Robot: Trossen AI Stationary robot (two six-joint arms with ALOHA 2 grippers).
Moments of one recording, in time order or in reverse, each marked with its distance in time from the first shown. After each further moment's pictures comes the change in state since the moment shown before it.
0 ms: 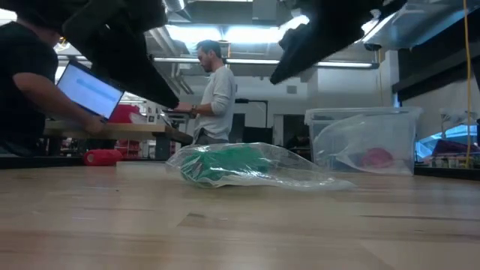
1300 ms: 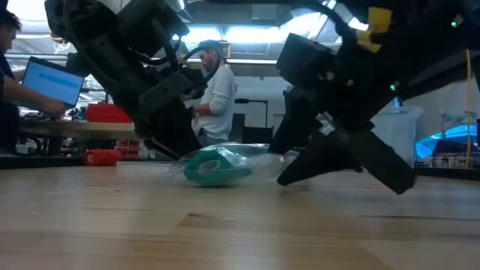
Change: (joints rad) left arm 0.227 0.306 0.002 0.280 0.293 -0.101; right arm 0.193 0.337 -0.056 0.214 0.571 -0.178
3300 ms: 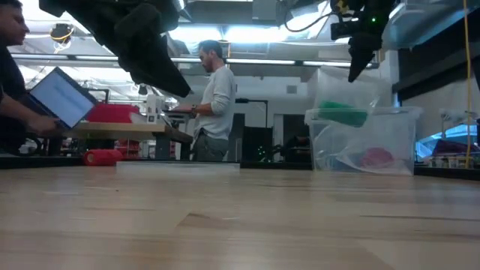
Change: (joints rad) left arm -0.007 -0.444 0.002 -0.352 -0.185 0.182; right arm -1.121 -0.691 0.270 -1.040 -0.473 -0.136
